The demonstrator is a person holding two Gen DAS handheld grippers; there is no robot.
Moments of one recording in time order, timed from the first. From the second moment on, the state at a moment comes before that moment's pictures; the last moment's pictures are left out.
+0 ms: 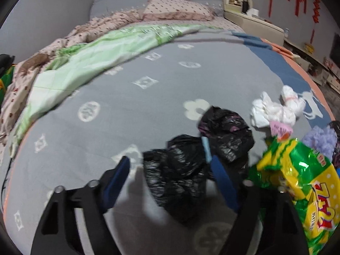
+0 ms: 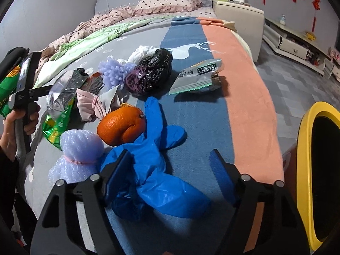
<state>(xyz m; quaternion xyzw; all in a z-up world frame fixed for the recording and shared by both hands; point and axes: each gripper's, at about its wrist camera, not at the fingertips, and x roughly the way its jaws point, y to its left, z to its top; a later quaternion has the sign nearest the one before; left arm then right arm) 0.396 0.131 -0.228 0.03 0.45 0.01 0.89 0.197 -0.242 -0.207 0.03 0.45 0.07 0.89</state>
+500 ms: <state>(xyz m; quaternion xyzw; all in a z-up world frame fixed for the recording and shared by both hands) 0.389 0.132 -0.226 -0.02 0.44 -0.01 0.90 0.186 -0.238 -0.201 0.07 0.46 0.12 0.88</state>
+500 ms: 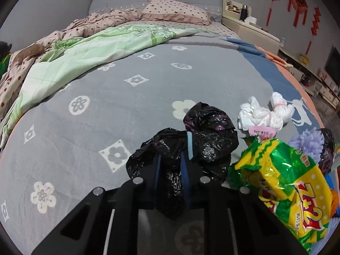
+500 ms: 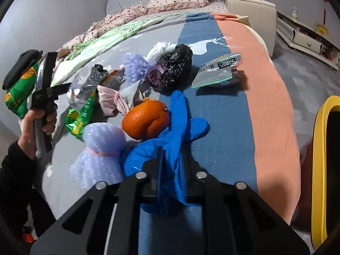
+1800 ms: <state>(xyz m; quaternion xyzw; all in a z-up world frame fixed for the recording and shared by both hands) 0.235 -0.024 -0.031 -0.02 0.30 -0.16 0.94 0.052 -0.372 -0.037 0.15 0.25 0.06 0.96</state>
